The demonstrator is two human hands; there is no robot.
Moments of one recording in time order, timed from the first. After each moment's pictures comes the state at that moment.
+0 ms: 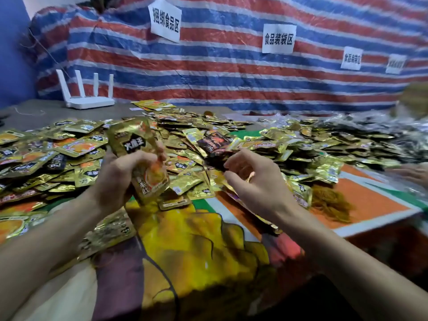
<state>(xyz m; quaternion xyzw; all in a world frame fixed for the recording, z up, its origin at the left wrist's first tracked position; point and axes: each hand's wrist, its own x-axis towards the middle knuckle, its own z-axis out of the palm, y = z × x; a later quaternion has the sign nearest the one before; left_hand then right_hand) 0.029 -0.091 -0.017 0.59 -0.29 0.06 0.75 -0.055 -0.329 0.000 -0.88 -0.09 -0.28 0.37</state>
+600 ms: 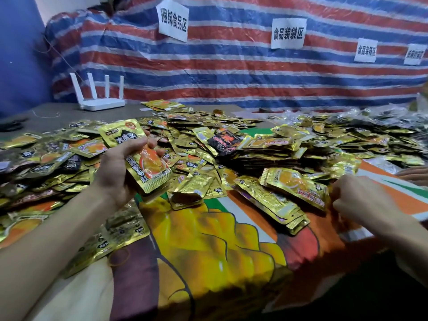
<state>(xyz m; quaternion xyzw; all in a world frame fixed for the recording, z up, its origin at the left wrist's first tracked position) 0.047 -0.072 -0.015 0.50 -0.15 -0.05 0.85 -0.073 -0.465 -0.008 -0.97 0.24 -0.09 -0.03</state>
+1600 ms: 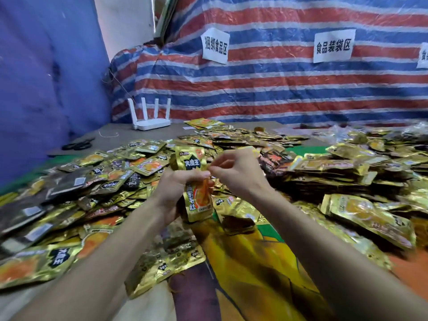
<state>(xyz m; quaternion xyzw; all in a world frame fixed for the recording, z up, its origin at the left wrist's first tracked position) 0.051 -0.057 -0.009 0.63 -0.06 -0.05 0.77 0.052 -0.213 0.015 -0.87 -0.15 -0.19 0.44</state>
